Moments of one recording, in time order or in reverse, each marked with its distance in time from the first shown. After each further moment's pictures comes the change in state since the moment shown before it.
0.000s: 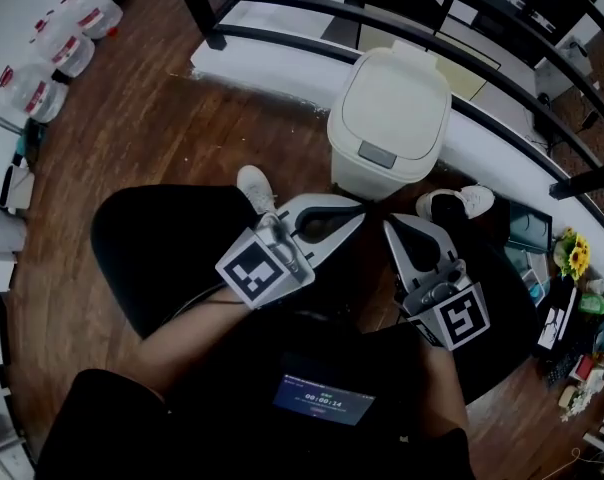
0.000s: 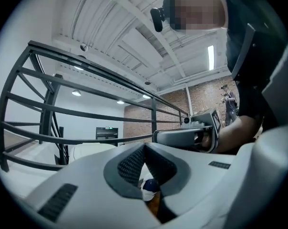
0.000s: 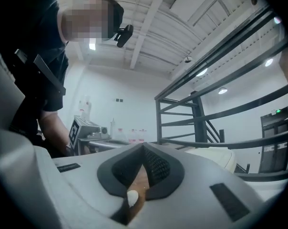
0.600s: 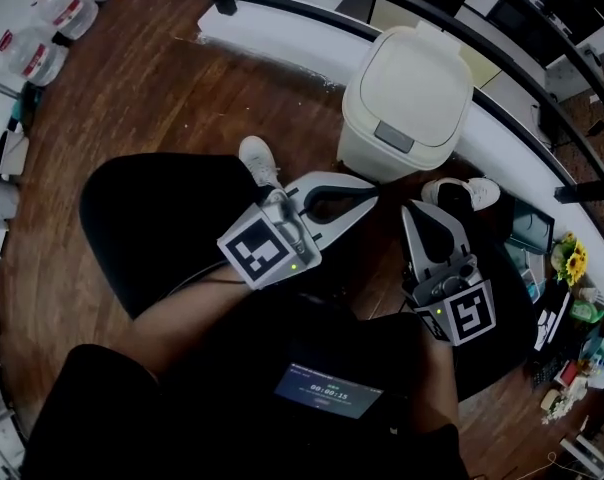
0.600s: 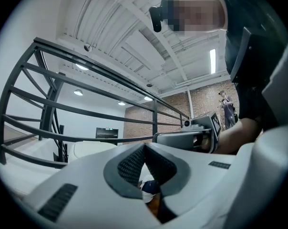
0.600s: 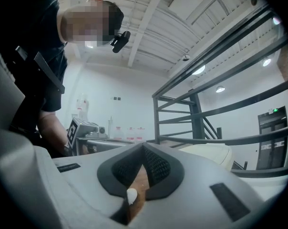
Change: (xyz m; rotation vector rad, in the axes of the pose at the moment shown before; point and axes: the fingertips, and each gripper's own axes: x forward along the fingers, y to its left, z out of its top) left arm -0.006 0.011 -0.019 -0.038 -0.030 0.001; right arm 0.008 -0.008 -0.018 0.006 -0.010 -0.038
